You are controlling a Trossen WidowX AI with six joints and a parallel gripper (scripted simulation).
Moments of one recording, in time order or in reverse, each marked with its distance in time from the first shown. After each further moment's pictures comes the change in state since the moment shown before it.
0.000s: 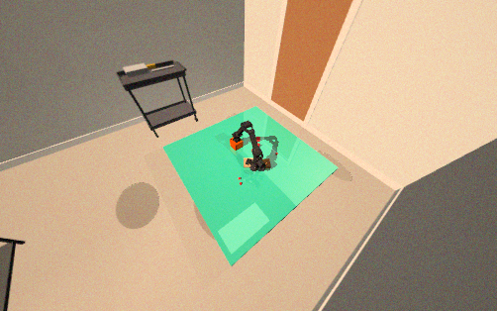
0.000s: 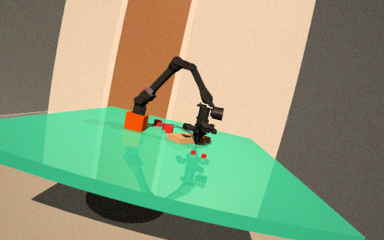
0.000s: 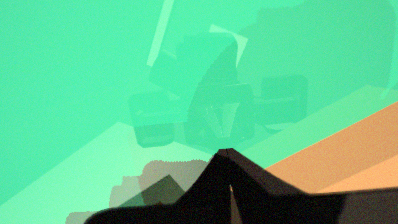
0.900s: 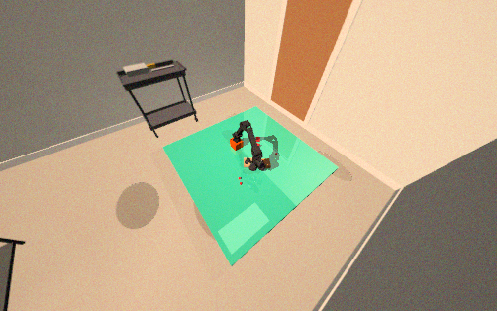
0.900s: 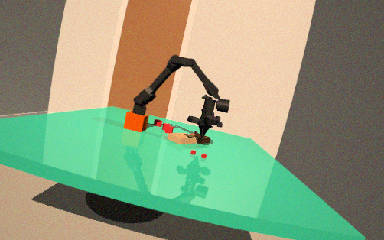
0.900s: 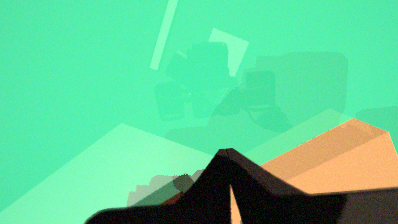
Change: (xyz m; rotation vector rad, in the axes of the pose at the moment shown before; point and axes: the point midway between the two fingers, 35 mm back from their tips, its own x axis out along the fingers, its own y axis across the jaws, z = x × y) arm -0.046 0.004 0.031 0.001 -0.005 0.003
